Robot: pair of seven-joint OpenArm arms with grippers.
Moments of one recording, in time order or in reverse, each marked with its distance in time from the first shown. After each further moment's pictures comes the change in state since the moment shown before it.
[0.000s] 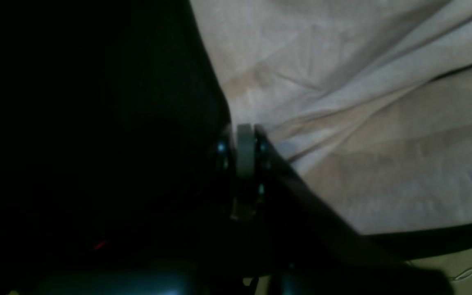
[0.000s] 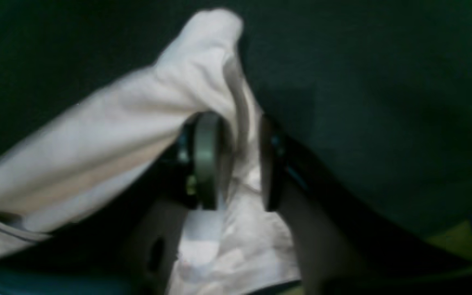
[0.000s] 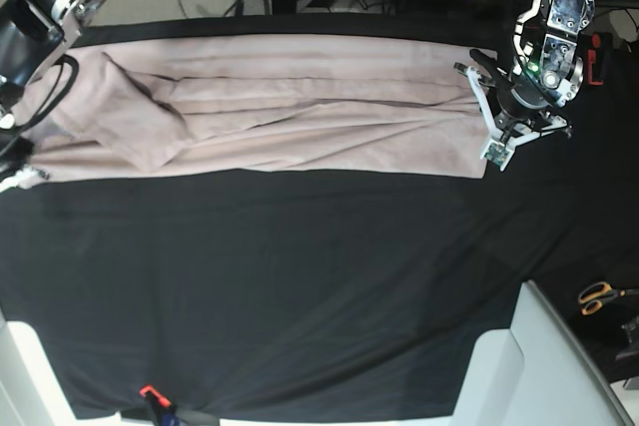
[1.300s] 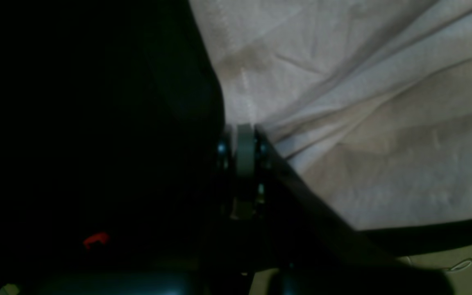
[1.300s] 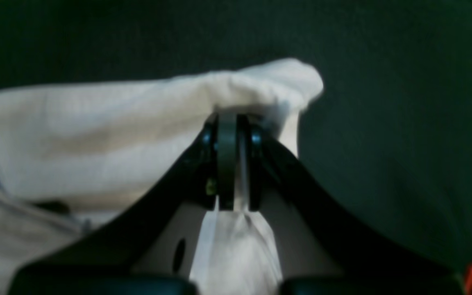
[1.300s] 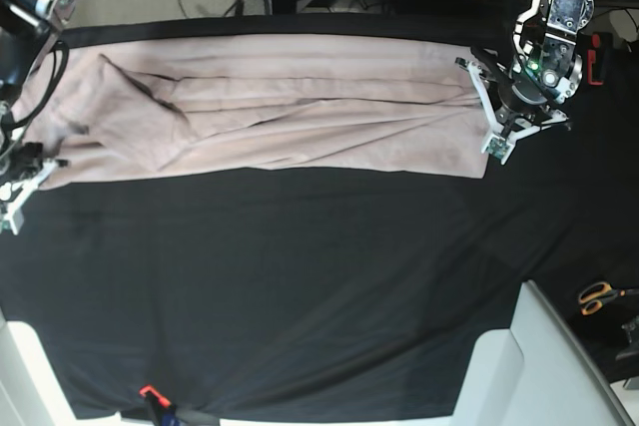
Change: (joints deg) left arm 0.0 0.0 0.0 -2.4 -0.1 0.0 0.0; right arm 0.0 5.2 -11.3 -12.4 -0.2 14.6 12.6
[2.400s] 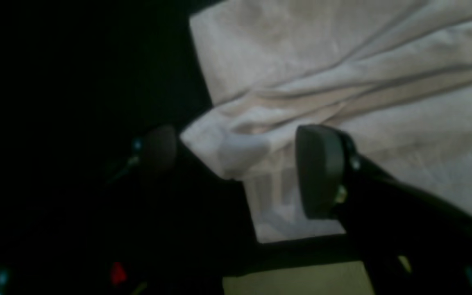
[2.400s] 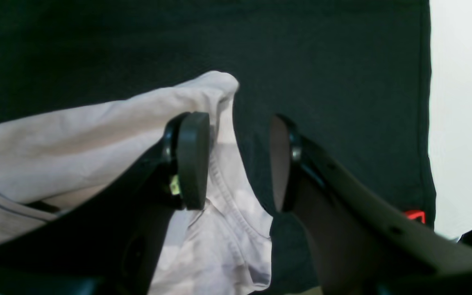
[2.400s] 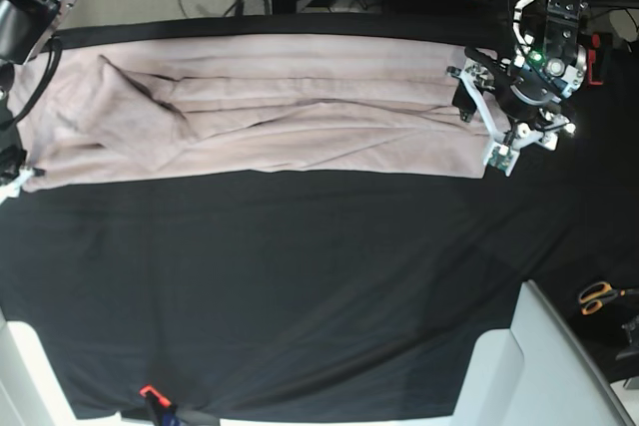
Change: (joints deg) left arm 4.4 3.9 -5.4 13.2 -0.3 -0.1 1.0; right arm -4.7 -2.5 2.5 18.6 0.2 -5.8 -6.7
